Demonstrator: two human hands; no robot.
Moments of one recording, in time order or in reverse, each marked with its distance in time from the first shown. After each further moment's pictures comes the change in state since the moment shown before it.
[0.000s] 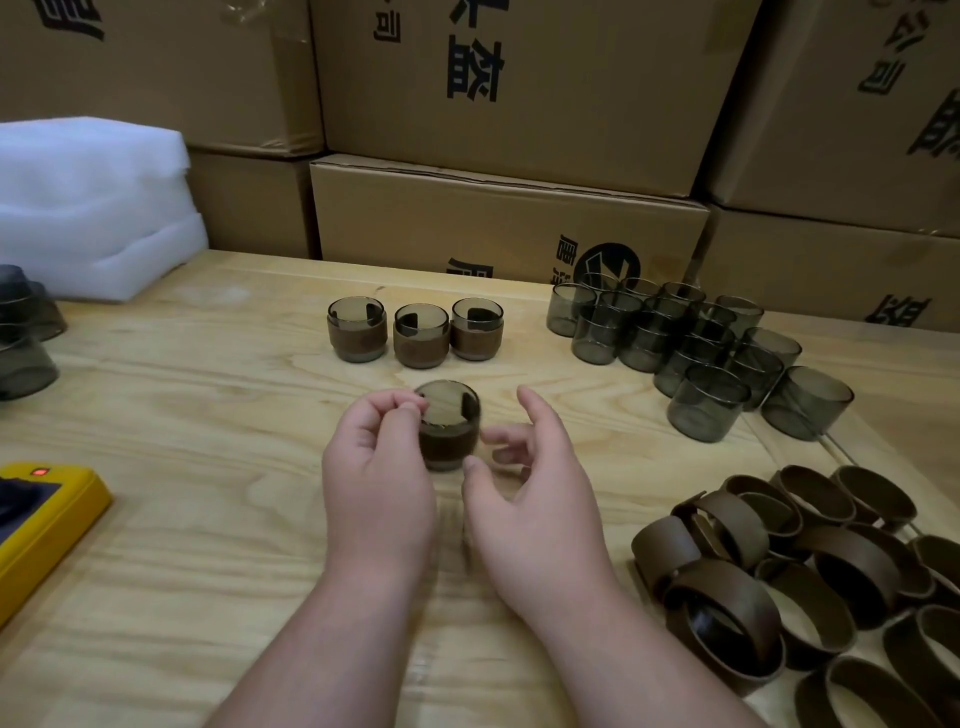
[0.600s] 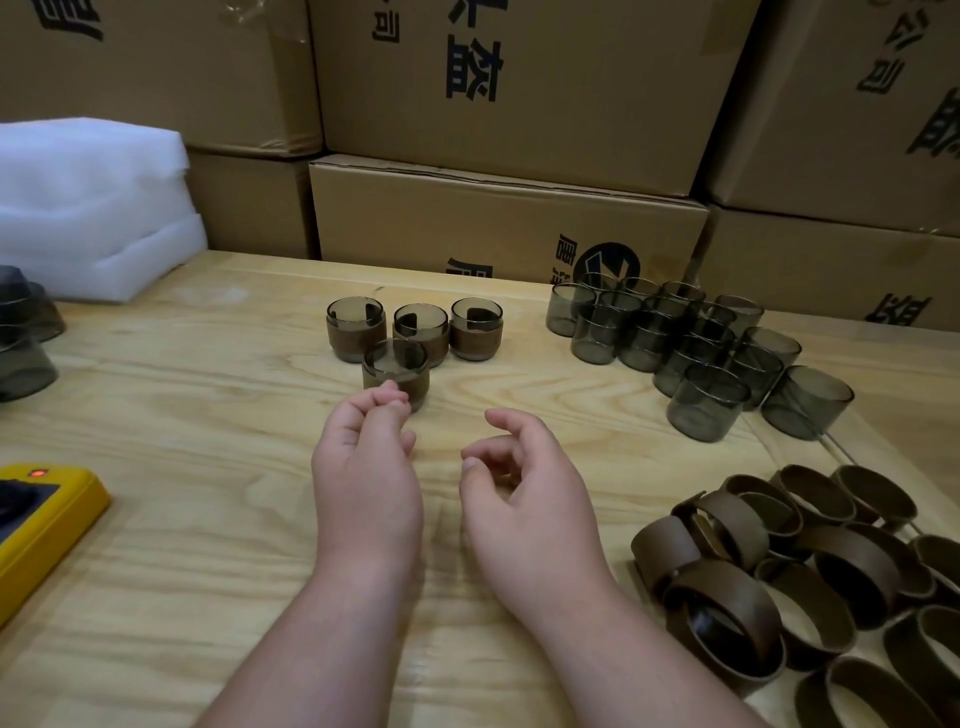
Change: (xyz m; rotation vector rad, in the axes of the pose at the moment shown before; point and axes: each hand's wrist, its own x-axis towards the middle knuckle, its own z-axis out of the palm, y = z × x) left_hand 0.006 -0.003 -0.003 -0.184 0.039 -0.202; right_hand 0.000 0.000 0.000 0.054 -0.035 -0.030
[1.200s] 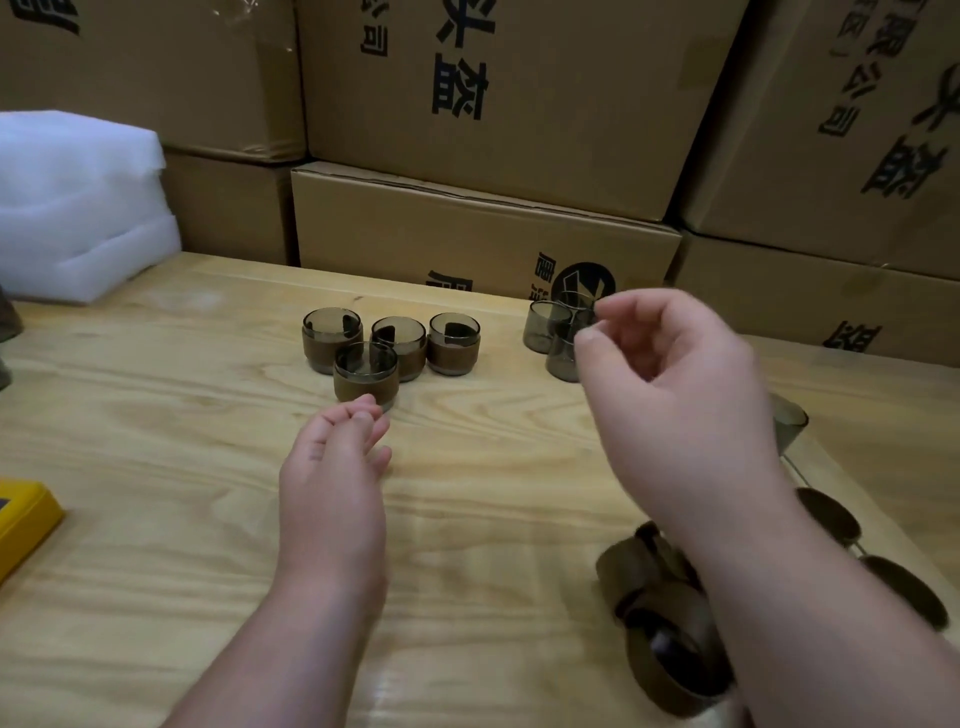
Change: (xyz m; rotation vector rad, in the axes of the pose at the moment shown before) left_hand -0.001 0.001 0.001 -0.006 -0.008 0.006; right_hand 0.019 -0.081 -0.106 -0.093 0.271 -0.217
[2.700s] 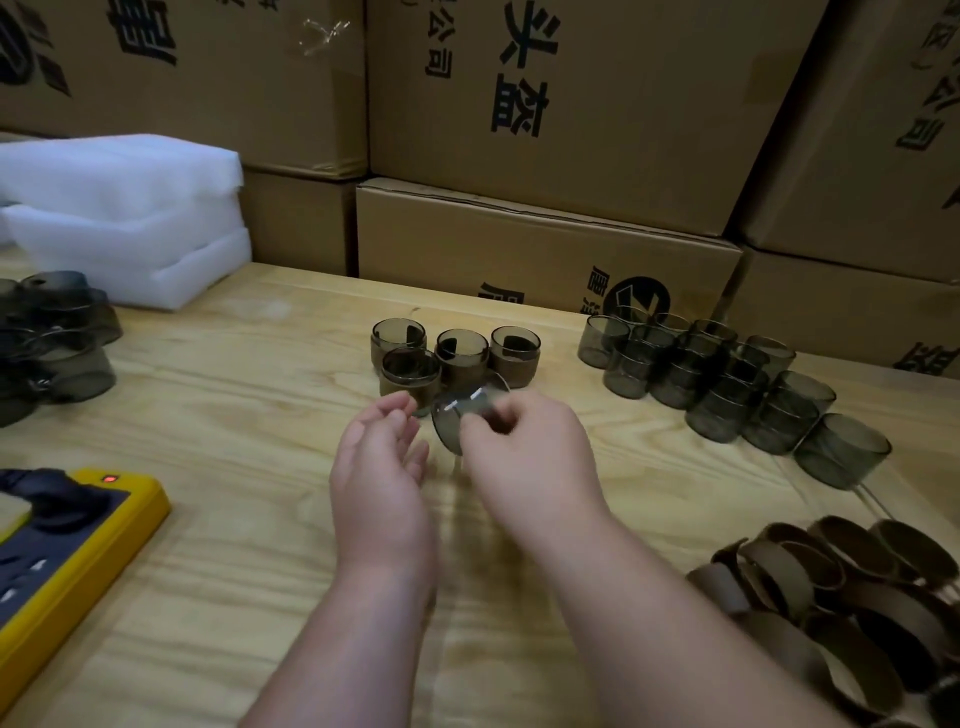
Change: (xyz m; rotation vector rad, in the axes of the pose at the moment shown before) left_hand 0.021 0.008 -0.013 -0.209 0.047 -0.056; right_hand -0.013 0.008 0.127 -0.130 -0.291 0.194
